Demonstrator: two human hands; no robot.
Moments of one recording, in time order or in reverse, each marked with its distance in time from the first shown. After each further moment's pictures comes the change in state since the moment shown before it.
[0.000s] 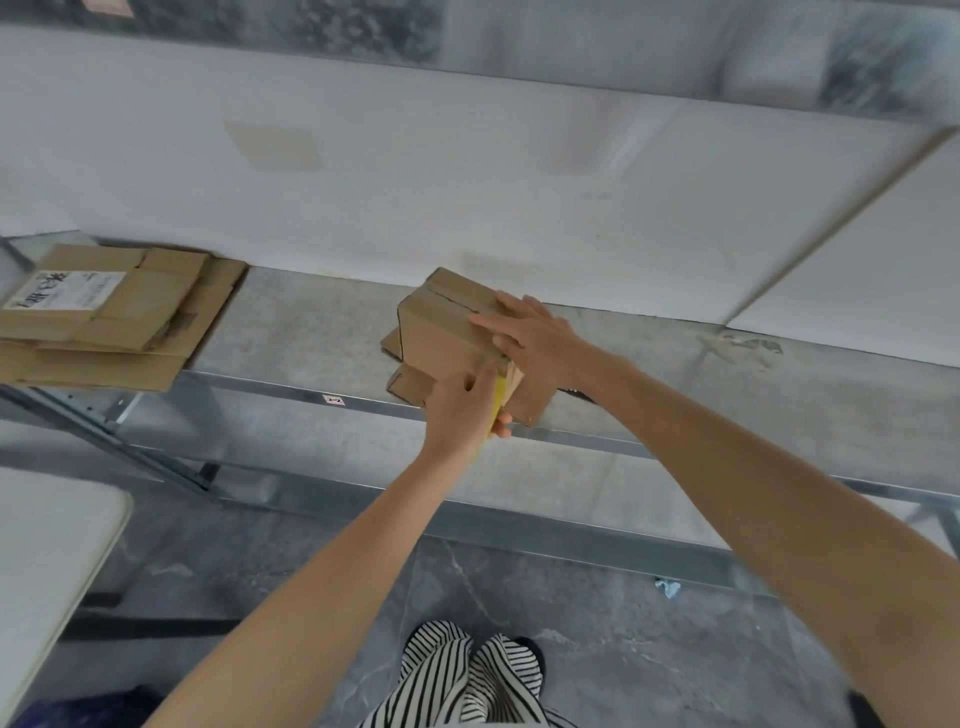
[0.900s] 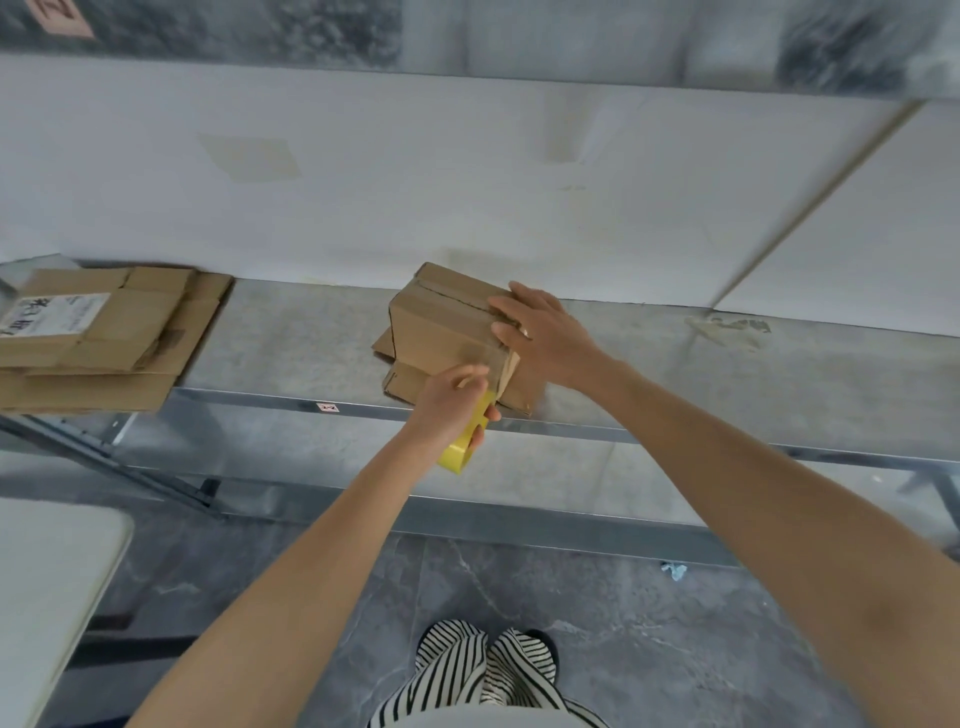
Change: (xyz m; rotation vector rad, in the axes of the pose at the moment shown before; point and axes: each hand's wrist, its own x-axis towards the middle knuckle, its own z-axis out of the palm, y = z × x) left_hand 0.014 0.000 -0.015 0.065 -0.238 -0.052; right_hand -0.005 0.017 0.008 0.090 0.218 0.059
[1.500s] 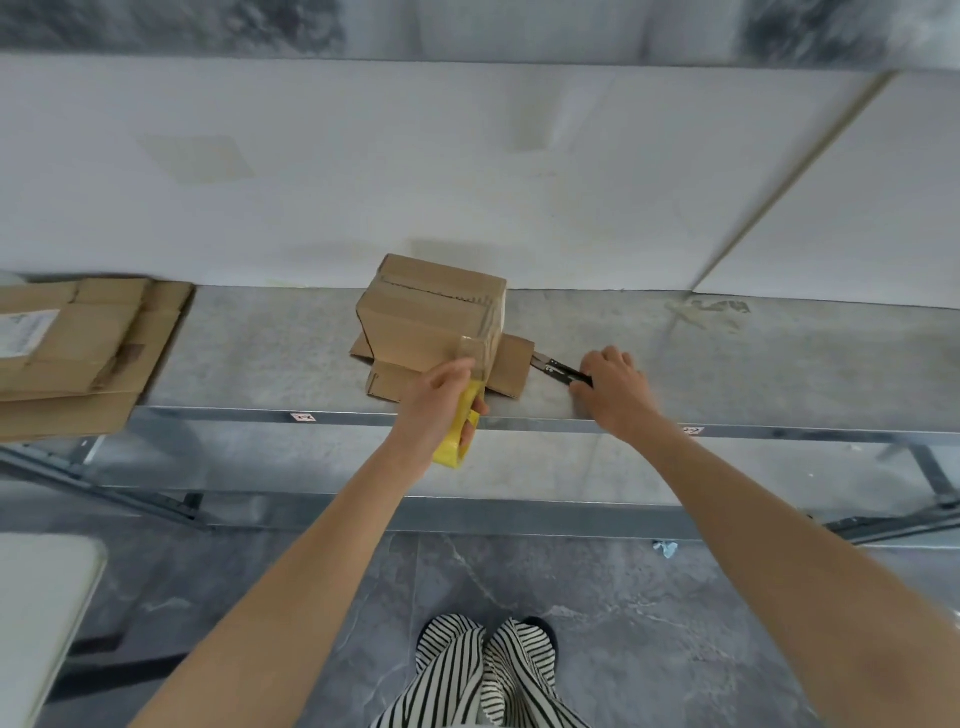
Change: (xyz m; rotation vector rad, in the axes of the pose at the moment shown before) left_hand 0.006 -0.002 0.005 -0.139 -0.037 0.046; right_hand -0.054 0.085 0.032 -0.123 0.041 0.429
